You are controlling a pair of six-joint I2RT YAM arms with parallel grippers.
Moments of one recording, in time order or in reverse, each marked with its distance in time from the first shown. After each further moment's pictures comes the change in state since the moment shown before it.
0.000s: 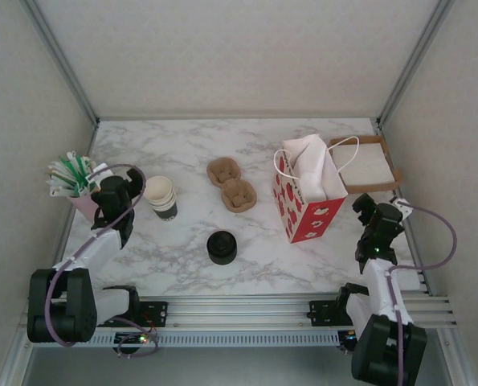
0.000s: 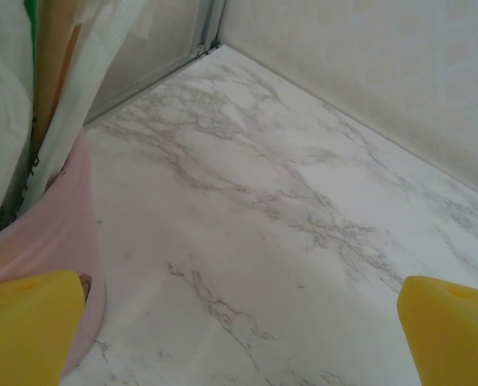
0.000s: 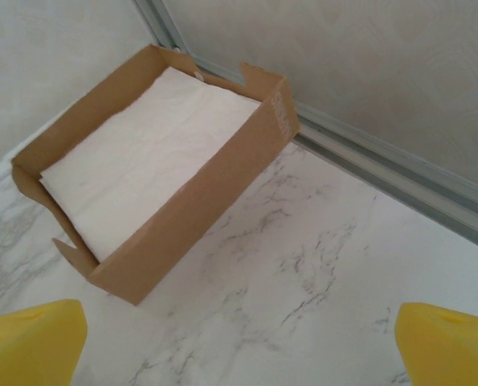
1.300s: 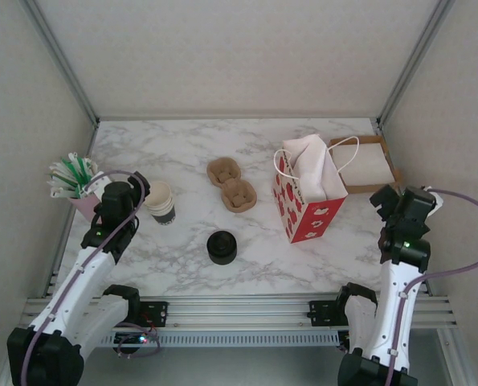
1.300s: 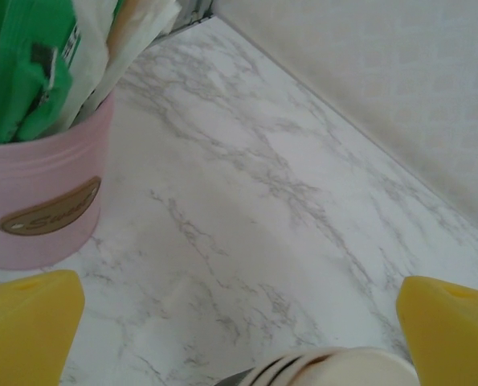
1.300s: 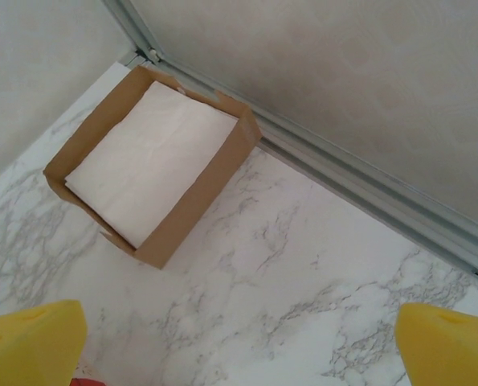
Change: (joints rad) left arm -0.172 -0.332 0.090 -0.542 -0.119 -0.266; right arm -0.085 -0.169 0.540 -0.865 -0.039 0.021
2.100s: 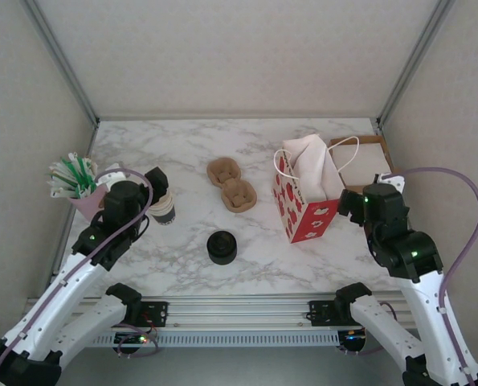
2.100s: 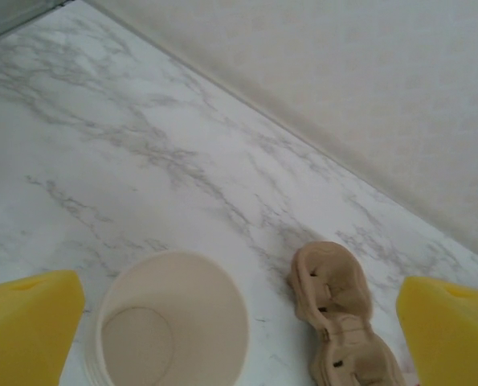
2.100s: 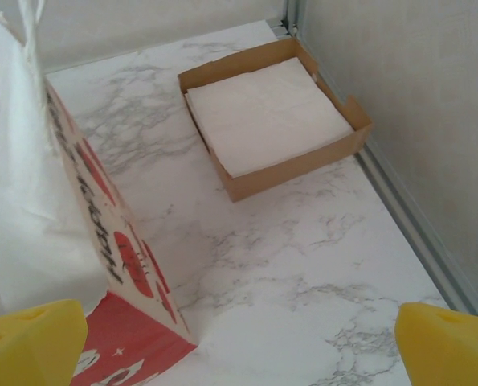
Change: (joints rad) left arm -0.278 -0.079 0.198 -0.212 -0.018 -0.041; right arm 0.692 0.029 0.272 -0.320 0.350 -0.080
